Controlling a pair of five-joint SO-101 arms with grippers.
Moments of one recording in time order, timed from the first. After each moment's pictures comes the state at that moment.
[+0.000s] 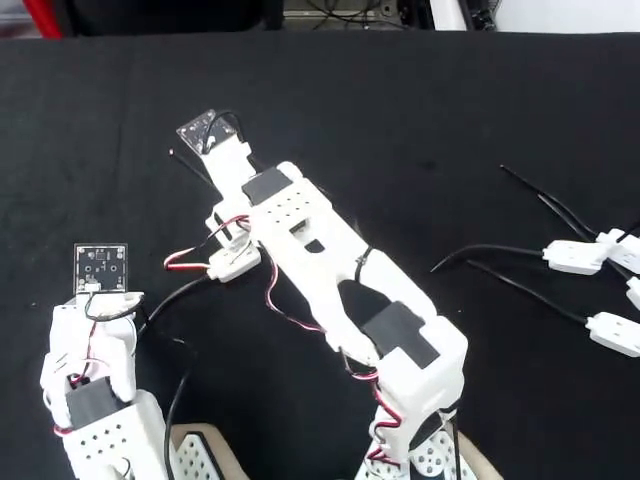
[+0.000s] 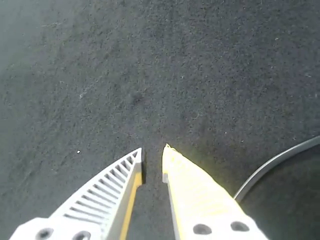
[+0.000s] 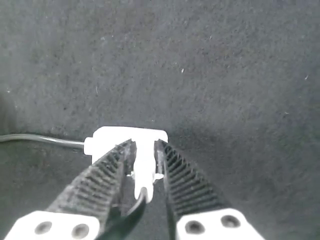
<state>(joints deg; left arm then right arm) -30.2 -102.9 96.3 55.8 -25.1 -37.5 17.5 1.8 59.6 0.0</state>
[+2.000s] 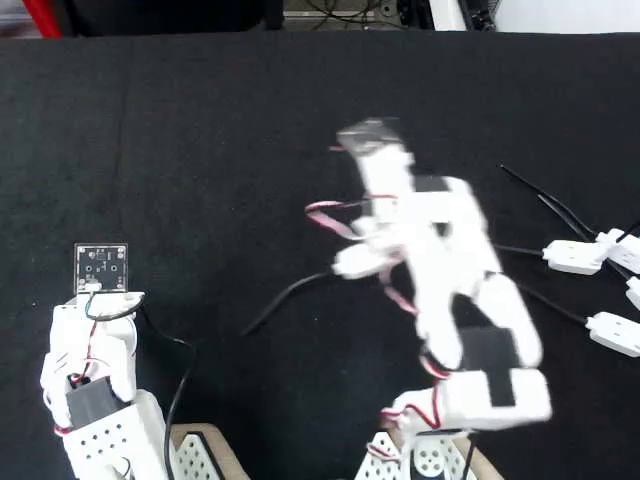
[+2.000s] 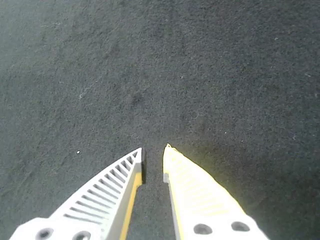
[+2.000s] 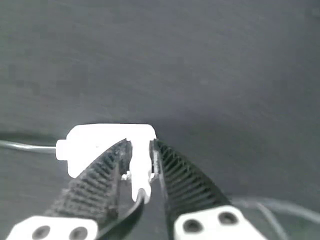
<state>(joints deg) -30.1 -102.9 96.3 55.8 -25.1 1.7 2.0 30.9 54.5 25.9</state>
